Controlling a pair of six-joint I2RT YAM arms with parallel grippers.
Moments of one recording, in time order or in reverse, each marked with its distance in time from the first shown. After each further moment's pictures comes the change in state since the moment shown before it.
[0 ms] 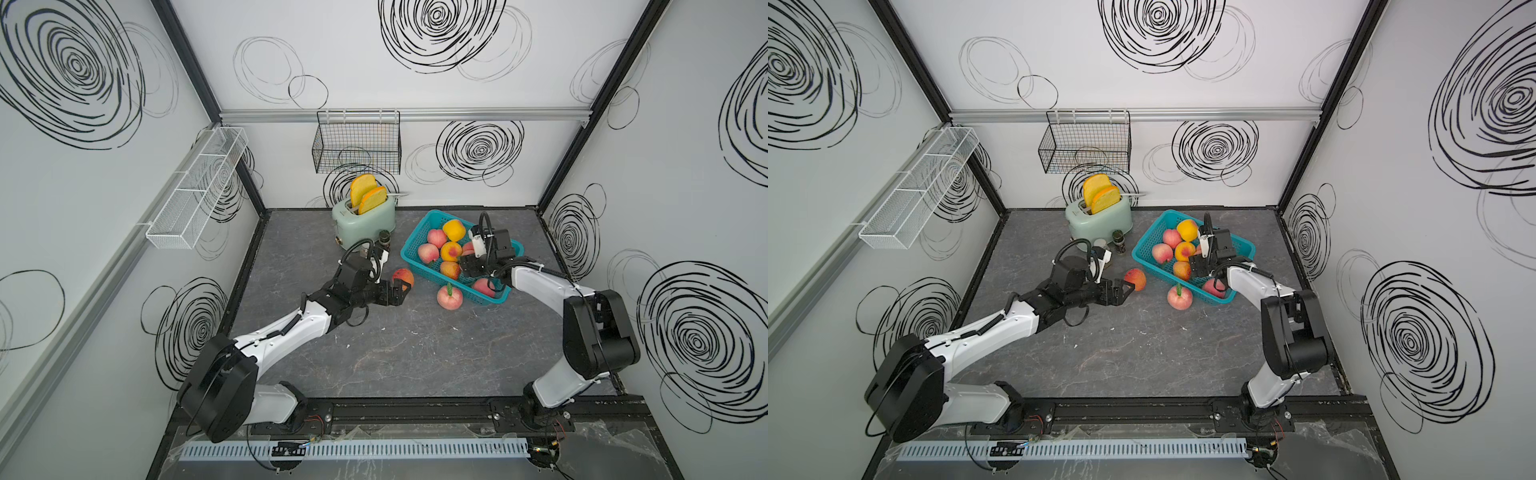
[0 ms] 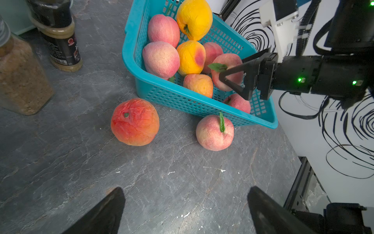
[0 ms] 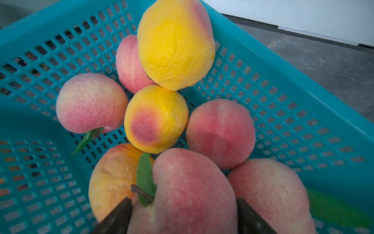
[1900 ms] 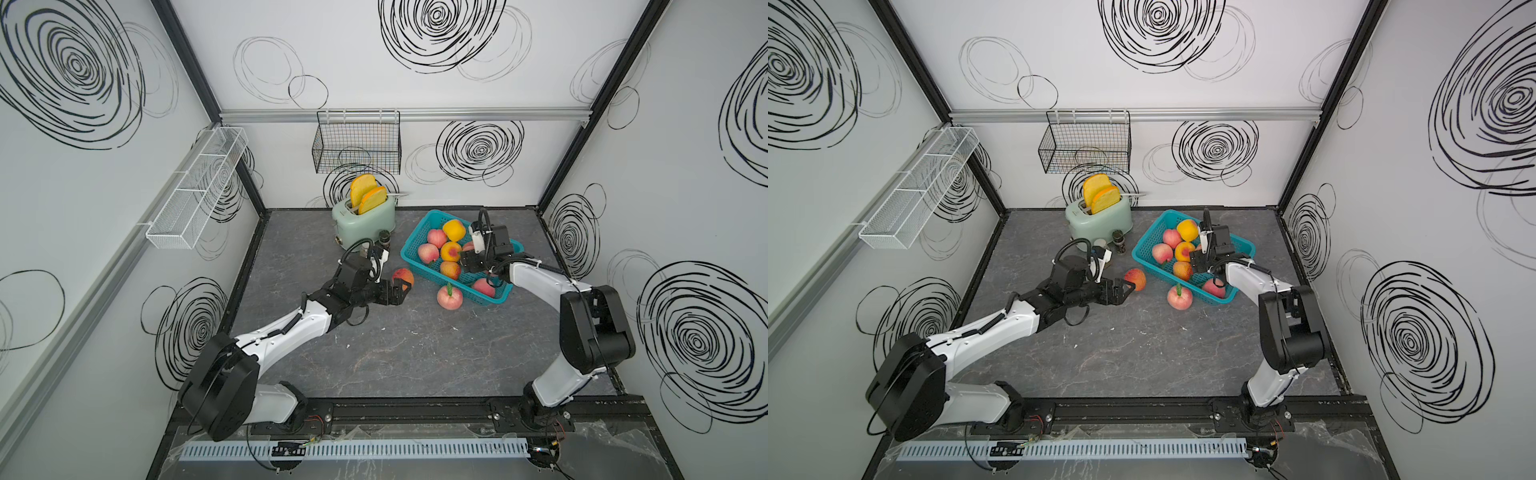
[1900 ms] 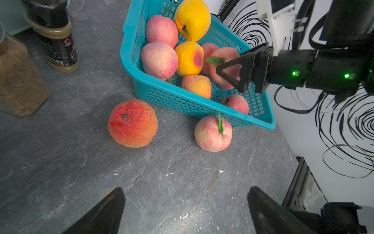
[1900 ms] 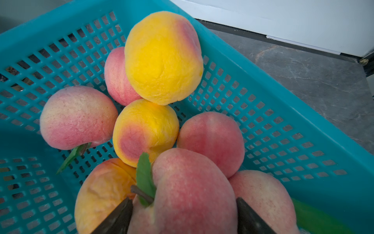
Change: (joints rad) left arm 0.006 0.007 0.000 0.014 0.014 -0.003; right arm 0.000 0.036 0.047 0.006 0.045 -0.002
